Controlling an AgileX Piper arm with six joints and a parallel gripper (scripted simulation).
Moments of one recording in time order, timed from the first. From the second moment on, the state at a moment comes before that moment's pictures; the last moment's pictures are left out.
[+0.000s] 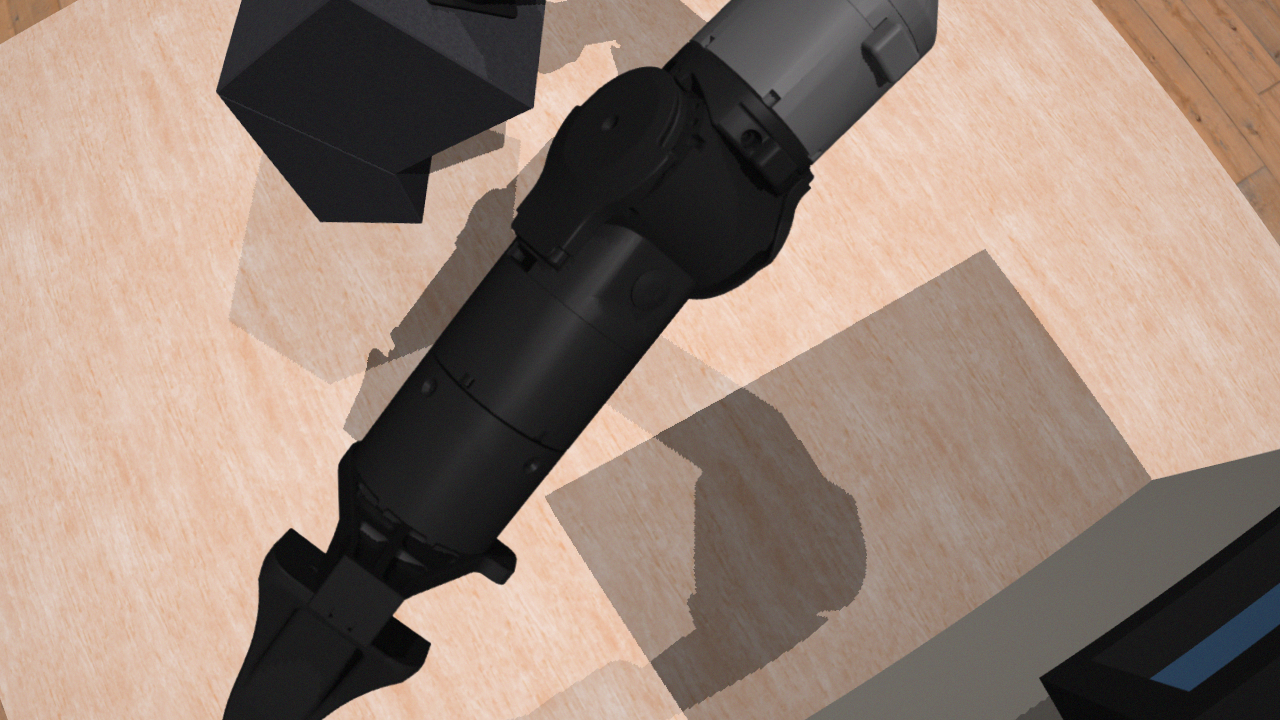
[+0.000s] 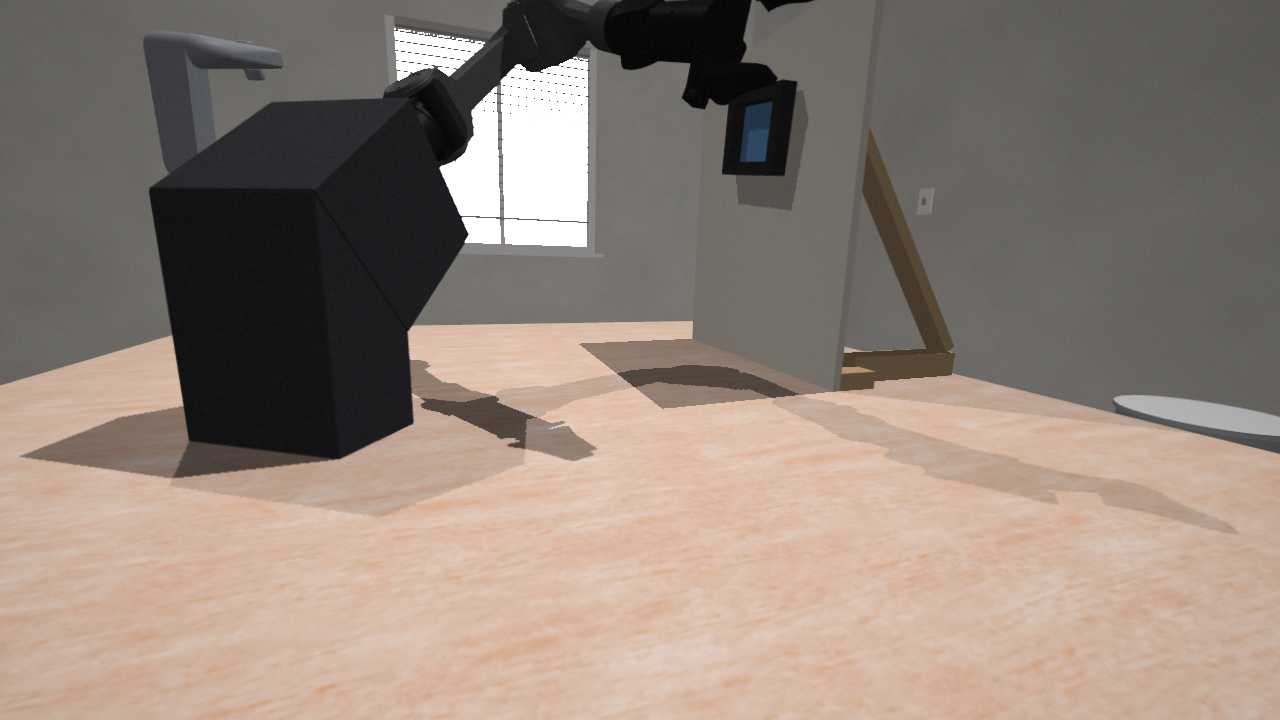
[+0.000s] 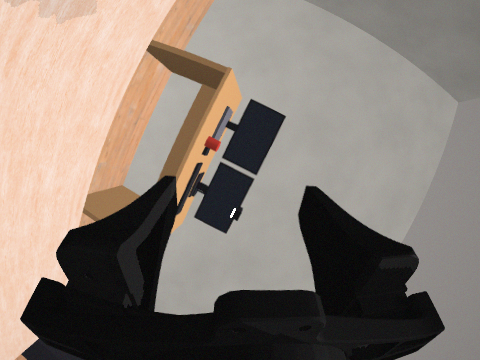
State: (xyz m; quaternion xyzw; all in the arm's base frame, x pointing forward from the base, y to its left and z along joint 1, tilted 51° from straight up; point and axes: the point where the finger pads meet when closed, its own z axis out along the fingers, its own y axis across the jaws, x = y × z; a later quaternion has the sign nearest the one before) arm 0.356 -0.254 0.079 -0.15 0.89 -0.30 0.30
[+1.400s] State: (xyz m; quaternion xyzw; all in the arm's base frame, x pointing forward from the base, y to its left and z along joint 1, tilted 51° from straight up) arm 0.355 -0.070 0.374 -0.14 0.54 -0.29 0.78
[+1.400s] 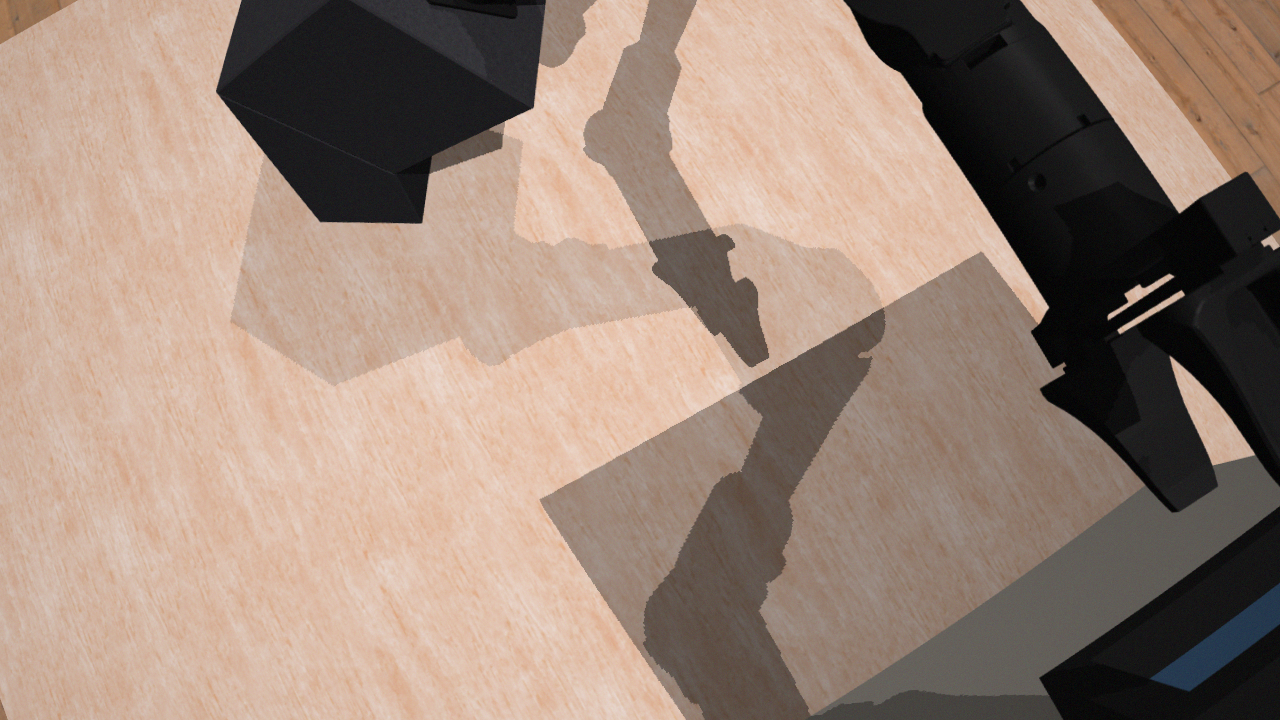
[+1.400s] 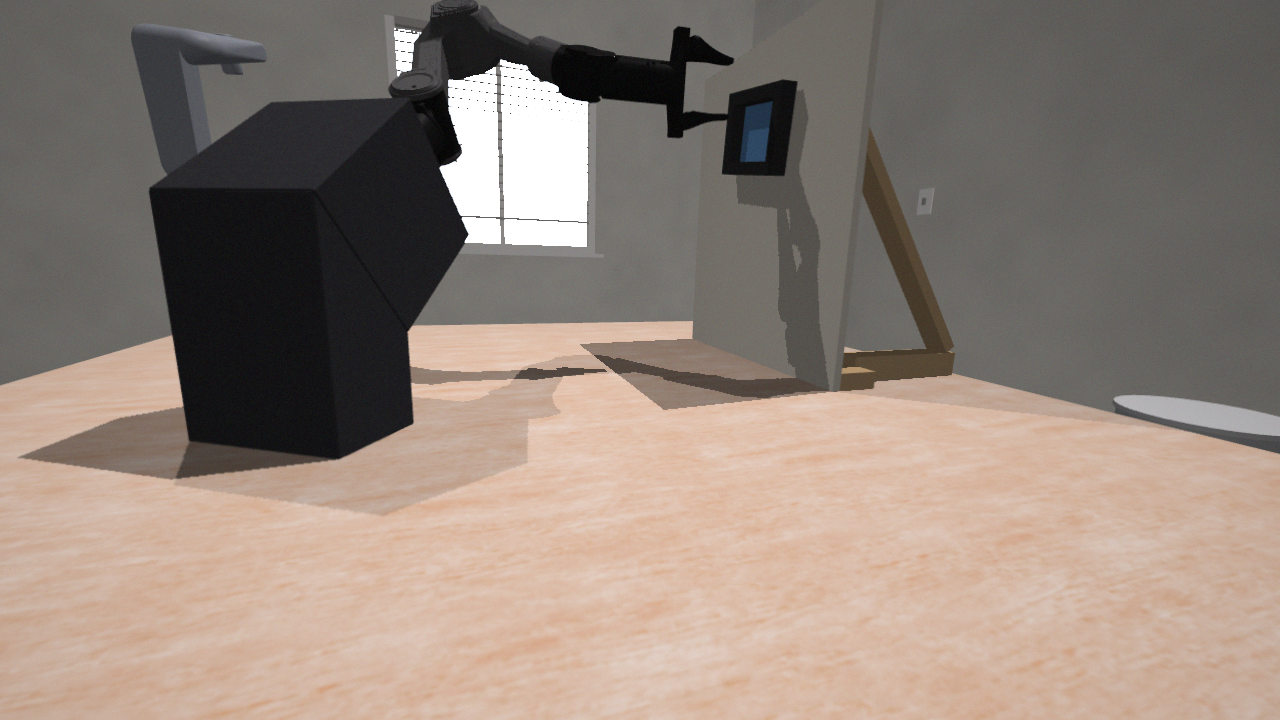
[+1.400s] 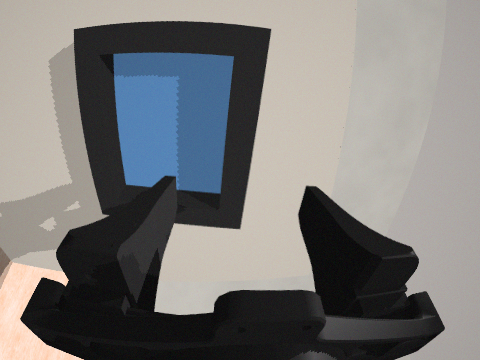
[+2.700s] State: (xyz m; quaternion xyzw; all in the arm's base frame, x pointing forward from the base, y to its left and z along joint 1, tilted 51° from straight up) arm 0.348 -0.061 0.384 -0.14 0.52 -0.28 0.80
